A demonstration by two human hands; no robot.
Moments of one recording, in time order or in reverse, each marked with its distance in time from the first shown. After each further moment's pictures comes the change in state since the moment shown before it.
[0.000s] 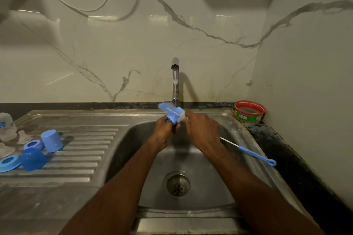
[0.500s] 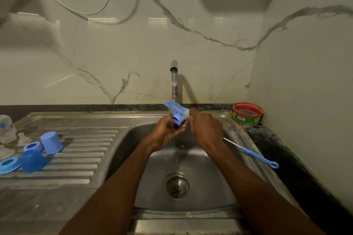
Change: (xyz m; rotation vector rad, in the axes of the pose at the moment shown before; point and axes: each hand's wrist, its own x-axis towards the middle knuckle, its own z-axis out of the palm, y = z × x) left_hand -0.009 0.016 -0.009 -0.238 -0.266 -0.058; right_hand 0.004 0.015 -0.004 0.023 0.070 -0.027
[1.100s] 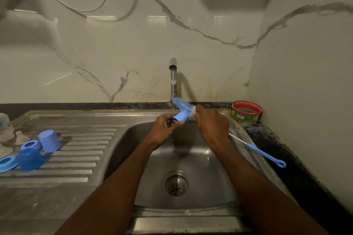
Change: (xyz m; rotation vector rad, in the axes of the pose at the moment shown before) left_hand -0.001 -0.008 -0.008 0.588 0.066 0.304; right_hand 0.009 0.024 0.005 -0.051 0.017 0.063
